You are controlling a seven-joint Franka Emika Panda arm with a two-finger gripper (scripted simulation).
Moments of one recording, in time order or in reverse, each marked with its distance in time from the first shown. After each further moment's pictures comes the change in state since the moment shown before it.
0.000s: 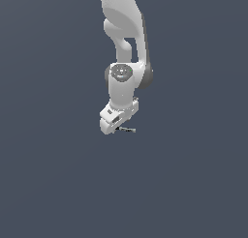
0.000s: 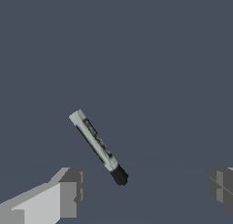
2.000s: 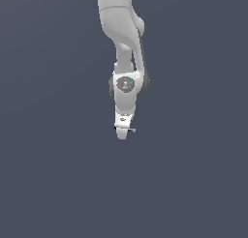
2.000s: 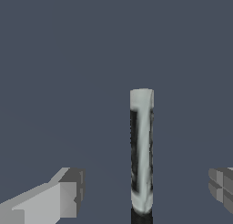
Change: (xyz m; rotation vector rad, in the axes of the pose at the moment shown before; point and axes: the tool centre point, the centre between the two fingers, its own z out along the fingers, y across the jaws) arm -0.011 -0.042 0.068 0.025 0.017 -0.615
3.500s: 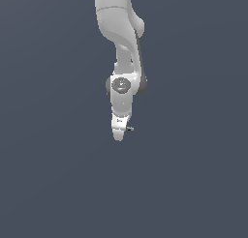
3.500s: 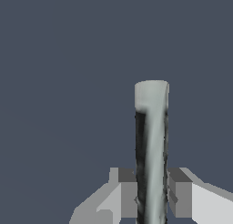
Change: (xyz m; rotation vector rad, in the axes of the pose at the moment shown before) arm -0.014 0.009 0.000 0.002 0.000 -0.004
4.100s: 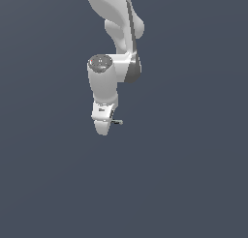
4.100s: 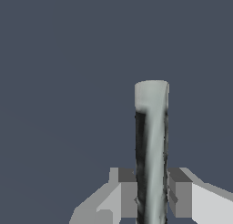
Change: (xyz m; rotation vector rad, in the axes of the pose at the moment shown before) arm -0.051 0.035 -0.099 -0.001 0.002 -0.001
